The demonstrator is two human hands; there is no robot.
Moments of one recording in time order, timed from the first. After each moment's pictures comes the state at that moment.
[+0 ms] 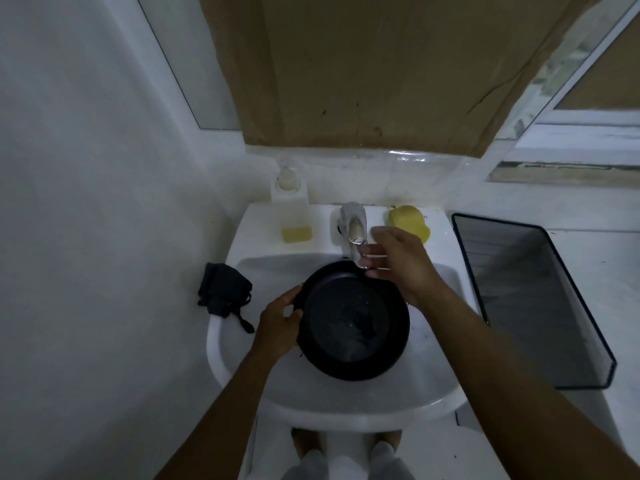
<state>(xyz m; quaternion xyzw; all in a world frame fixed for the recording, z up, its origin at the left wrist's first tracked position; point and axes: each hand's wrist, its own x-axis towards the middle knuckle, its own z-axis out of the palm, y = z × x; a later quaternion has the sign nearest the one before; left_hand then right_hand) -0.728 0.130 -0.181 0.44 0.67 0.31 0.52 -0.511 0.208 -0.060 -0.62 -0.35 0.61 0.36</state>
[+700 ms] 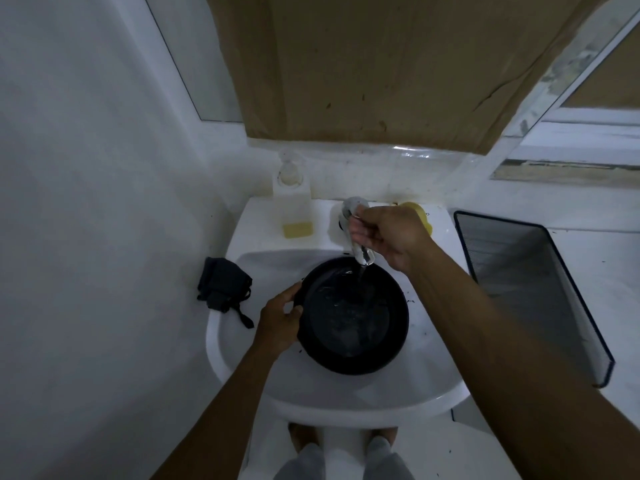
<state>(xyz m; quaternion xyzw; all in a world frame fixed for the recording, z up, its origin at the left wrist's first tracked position) -0.726 0.133 -0.195 0.41 0.67 0.31 0.53 -0.538 0.241 -0.026 -0.60 -0.26 0.66 0.38</state>
